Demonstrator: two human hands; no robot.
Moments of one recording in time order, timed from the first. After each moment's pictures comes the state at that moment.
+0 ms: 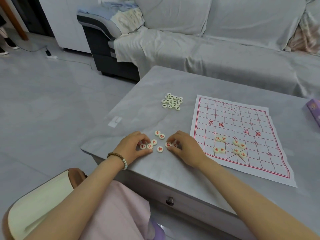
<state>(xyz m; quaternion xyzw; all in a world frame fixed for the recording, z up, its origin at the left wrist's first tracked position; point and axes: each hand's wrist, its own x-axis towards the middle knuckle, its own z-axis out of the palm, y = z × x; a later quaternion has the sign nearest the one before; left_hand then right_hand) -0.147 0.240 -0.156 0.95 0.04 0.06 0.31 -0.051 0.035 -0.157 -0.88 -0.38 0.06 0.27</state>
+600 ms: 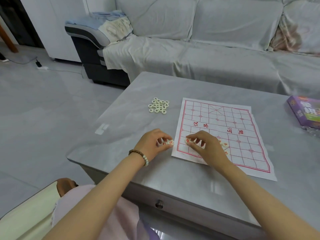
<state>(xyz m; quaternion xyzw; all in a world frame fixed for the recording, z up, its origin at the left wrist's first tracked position) -0.099 0.152 -0.129 0.93 -0.03 0.08 0.37 -0.037 -0.058 -0.134 -0.88 -0.27 -0.01 0.39</state>
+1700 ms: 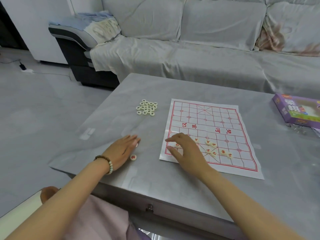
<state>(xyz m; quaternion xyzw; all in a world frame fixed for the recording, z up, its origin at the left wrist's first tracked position) -0.107 0.208 -0.155 0.97 0.00 -0.08 0.22 -0.055 -0.043 -0.135 -0.89 -0.31 -0.01 0.34</state>
